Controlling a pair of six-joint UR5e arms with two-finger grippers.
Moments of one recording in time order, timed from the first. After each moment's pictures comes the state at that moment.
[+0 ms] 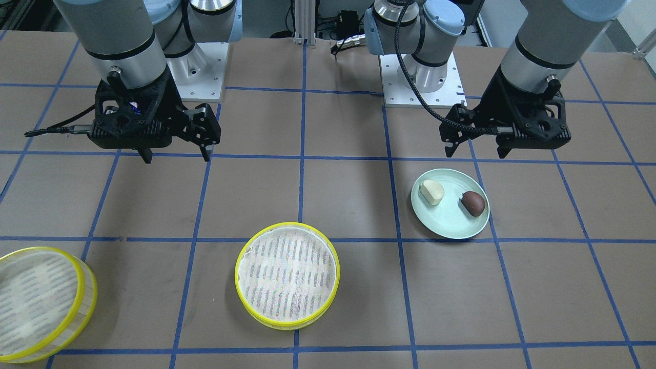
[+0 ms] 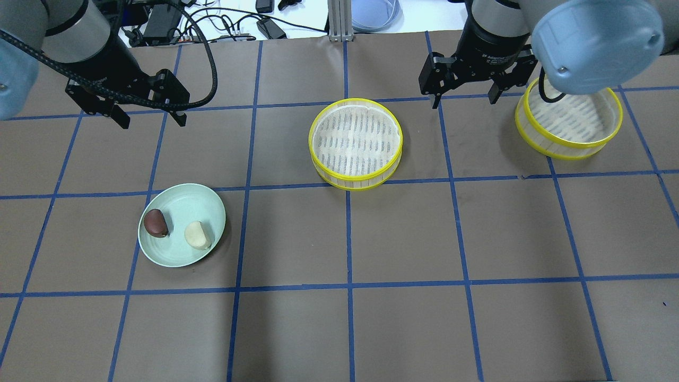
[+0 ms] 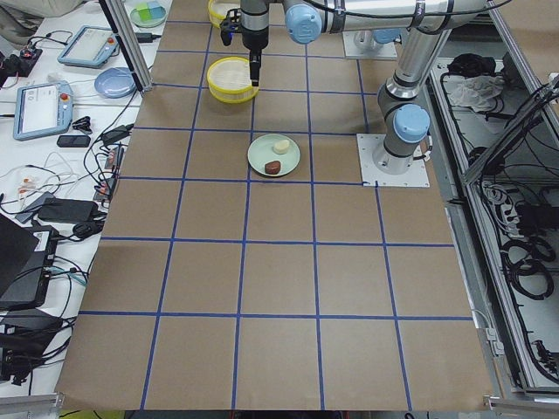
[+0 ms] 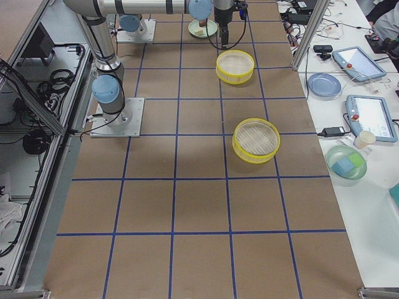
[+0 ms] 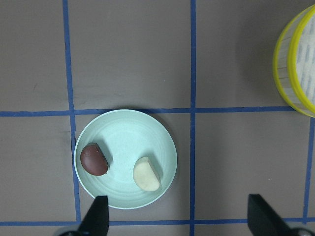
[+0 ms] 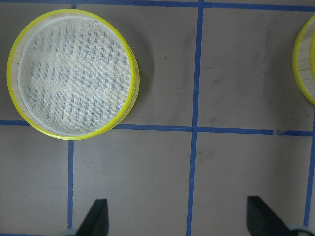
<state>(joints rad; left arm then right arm) -1.46 -1.59 -1.58 -1.51 1.57 0.11 1.65 -1.49 1.53 -1.70 -1.56 0.04</state>
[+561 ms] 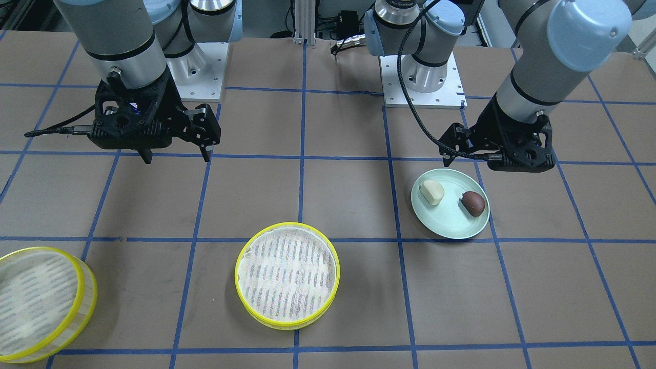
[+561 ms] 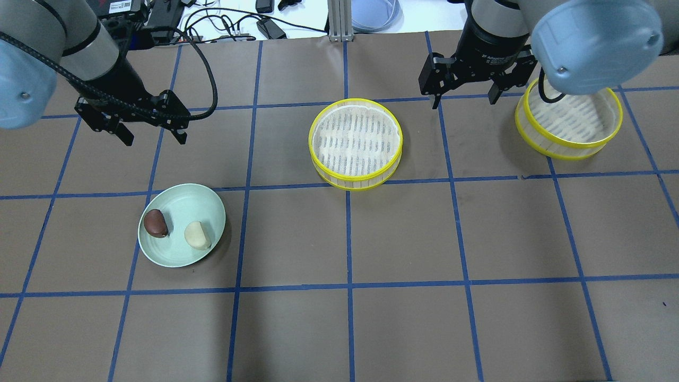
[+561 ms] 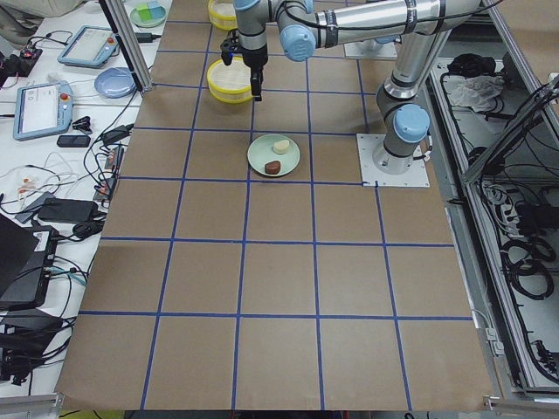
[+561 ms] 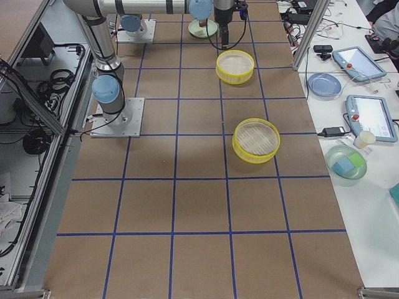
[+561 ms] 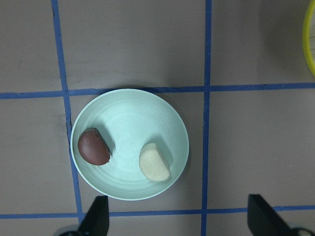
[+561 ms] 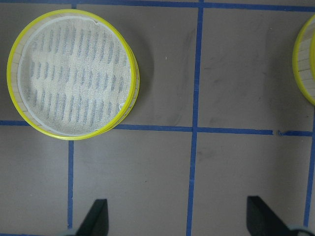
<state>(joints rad) -1.43 -1.63 -1.67 -1.50 1.58 0.15 1.65 -1.49 1.53 -1.70 -1.56 0.04</state>
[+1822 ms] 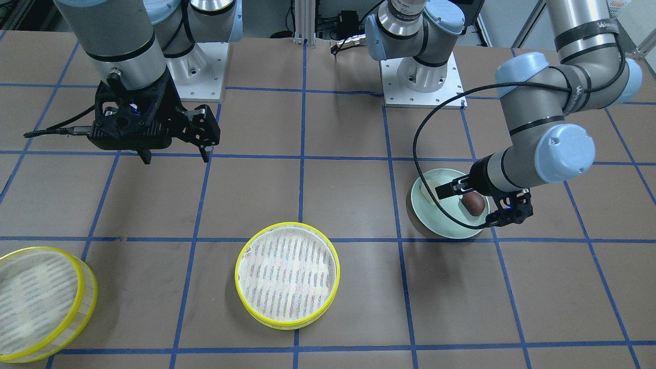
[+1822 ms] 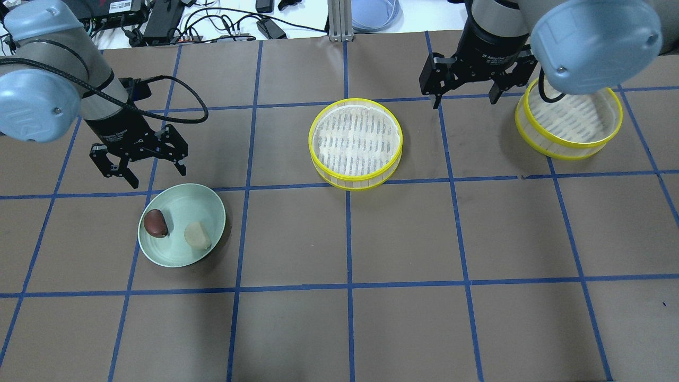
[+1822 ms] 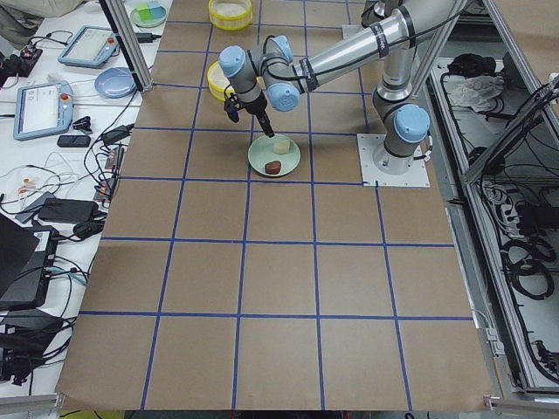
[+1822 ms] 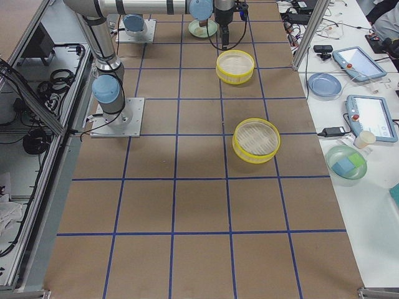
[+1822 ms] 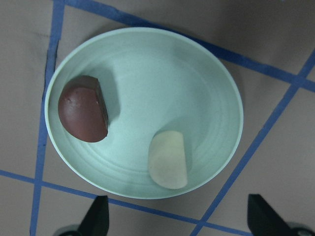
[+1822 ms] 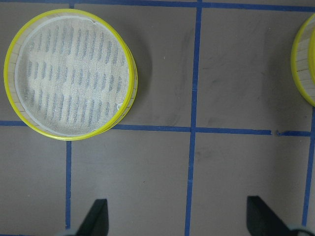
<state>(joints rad) -1.34 -1.84 -1.79 -1.46 1.56 -0.13 1.65 -1.48 1.53 -1.70 -1.56 0.03</state>
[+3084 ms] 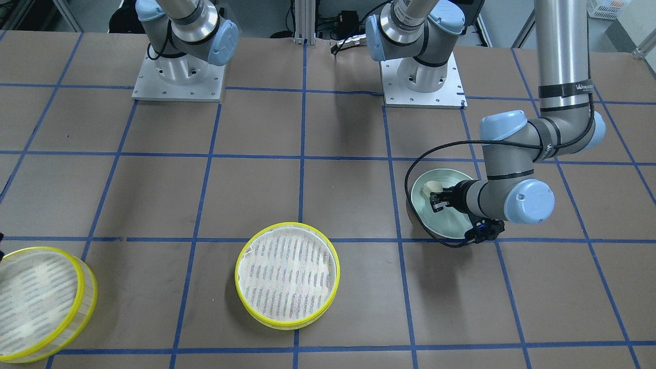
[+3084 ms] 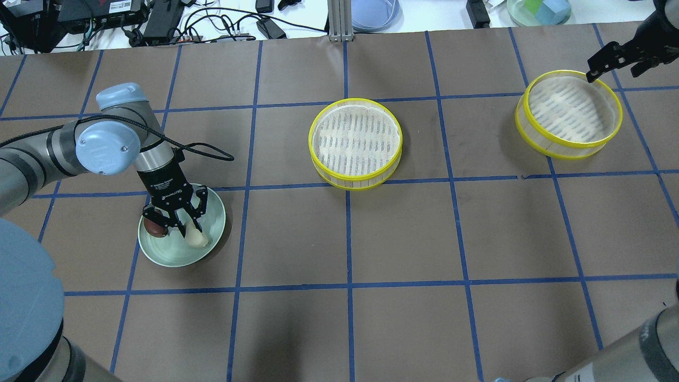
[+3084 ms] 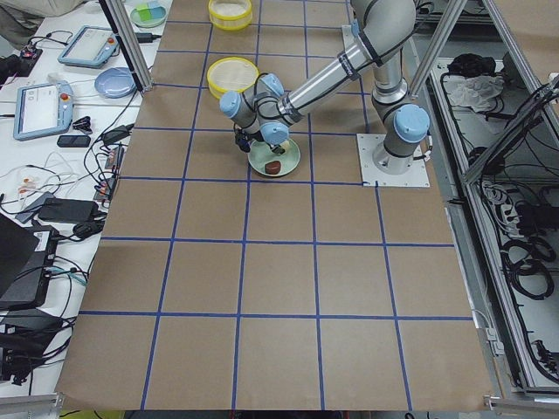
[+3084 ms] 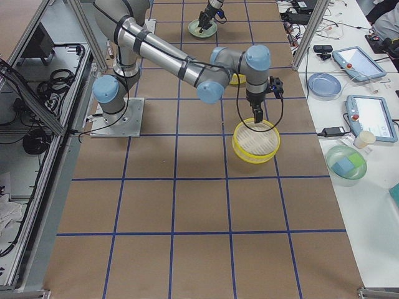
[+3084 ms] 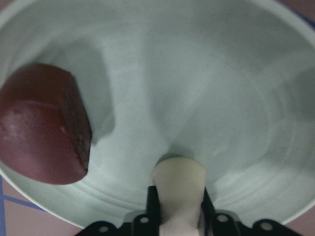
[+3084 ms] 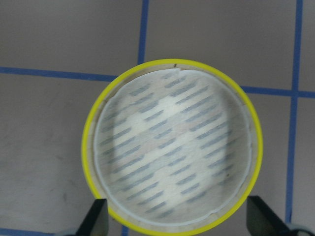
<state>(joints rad) -1.32 -1.98 -1.83 -1.44 1.57 -0.20 1.06 -1.17 1.49 -2.08 -1.45 -0.60</state>
